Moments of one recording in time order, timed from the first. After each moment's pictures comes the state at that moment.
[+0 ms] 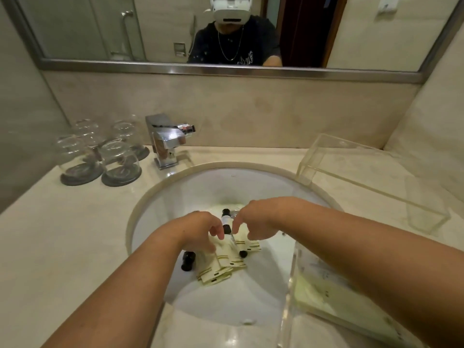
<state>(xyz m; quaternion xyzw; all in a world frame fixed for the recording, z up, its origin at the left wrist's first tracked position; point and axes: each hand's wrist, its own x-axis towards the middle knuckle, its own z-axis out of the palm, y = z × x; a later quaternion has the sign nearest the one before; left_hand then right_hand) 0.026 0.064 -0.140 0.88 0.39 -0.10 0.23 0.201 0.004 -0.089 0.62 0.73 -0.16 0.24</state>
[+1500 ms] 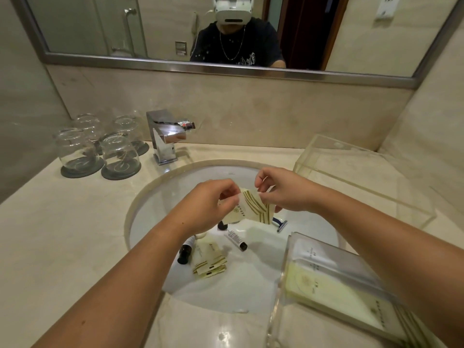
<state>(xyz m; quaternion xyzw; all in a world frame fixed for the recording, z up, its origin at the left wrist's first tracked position) 0.043 0.041 -0.107 0.87 0.33 0.25 0.28 0.258 -0.018 -0.066 0.69 0.63 -0.28 -0.21</state>
